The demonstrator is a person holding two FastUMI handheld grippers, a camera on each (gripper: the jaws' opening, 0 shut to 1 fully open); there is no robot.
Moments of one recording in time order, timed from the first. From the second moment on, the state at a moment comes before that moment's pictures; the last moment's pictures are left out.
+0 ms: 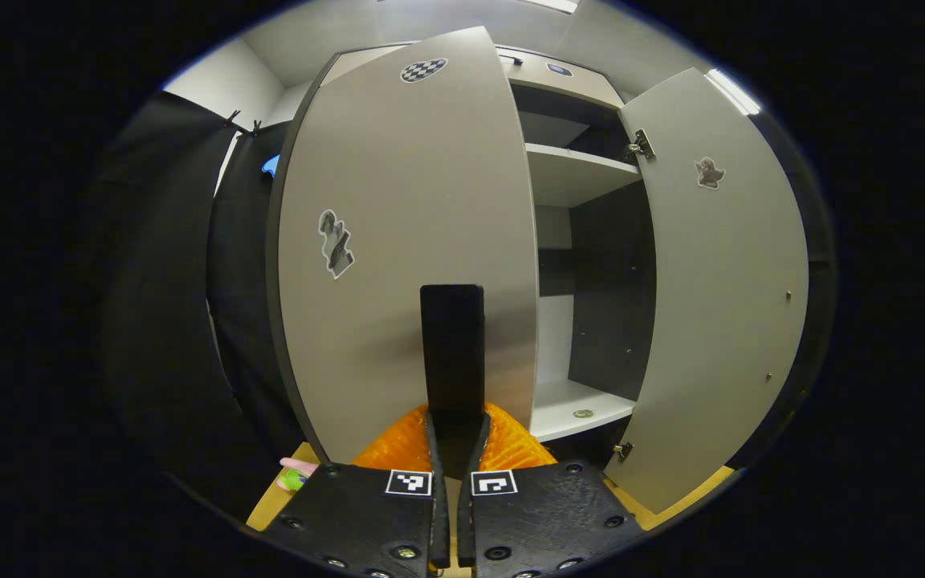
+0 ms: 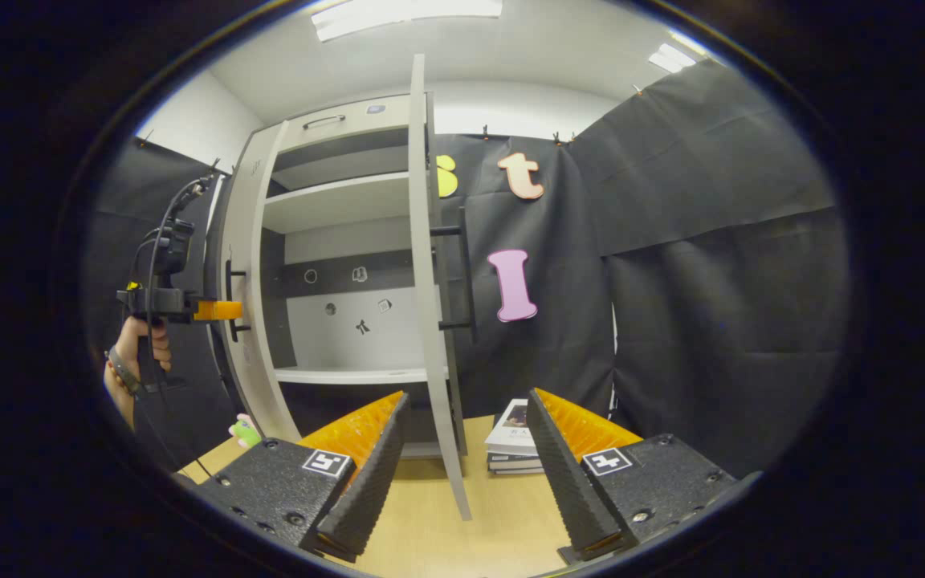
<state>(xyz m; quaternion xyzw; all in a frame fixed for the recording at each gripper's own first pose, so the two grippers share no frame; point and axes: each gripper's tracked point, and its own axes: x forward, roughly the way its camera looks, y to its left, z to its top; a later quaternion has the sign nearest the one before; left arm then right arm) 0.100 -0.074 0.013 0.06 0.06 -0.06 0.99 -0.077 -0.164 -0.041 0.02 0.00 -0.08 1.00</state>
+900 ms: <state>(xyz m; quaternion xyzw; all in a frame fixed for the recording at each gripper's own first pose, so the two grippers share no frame) 0.033 0.050 0.019 0.07 0.05 0.02 1.00 -0.053 -0.121 -0.043 0.02 0.00 -0.04 1.00</state>
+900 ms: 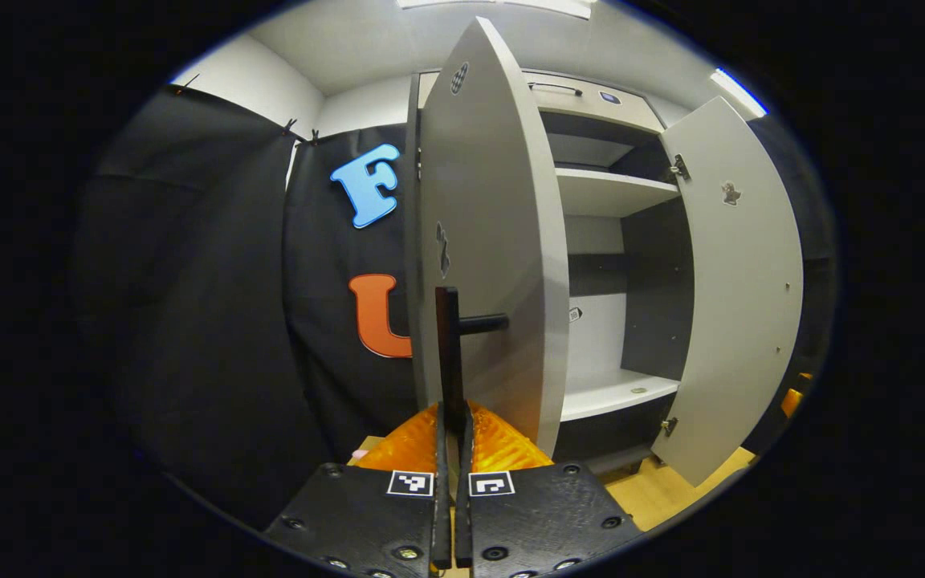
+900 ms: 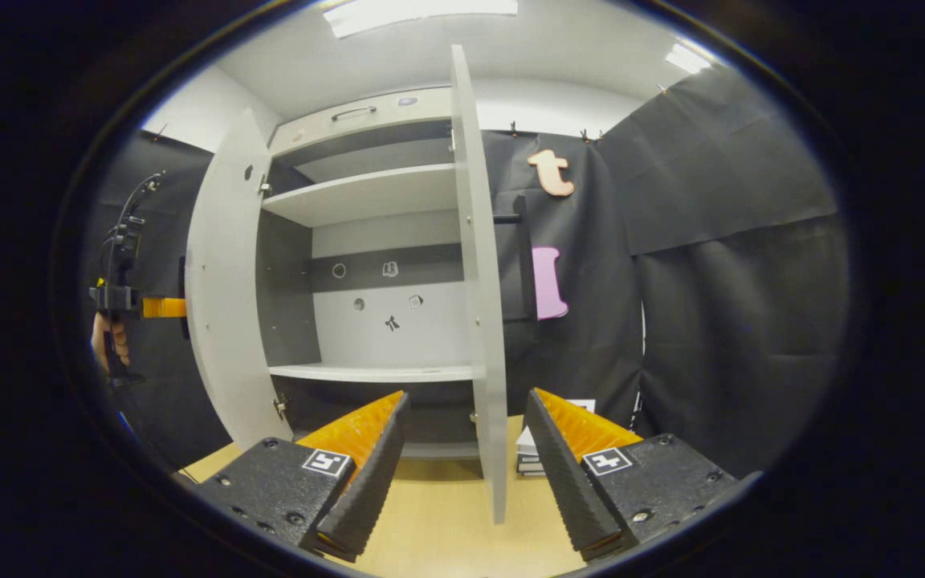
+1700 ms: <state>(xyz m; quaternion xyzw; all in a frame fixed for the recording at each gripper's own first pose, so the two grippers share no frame) 0.024 0.118 0.015 -0.04 0.02 -0.02 1.00 -0.020 -0.078 -0.039 0.00 0.00 -0.01 1.00</state>
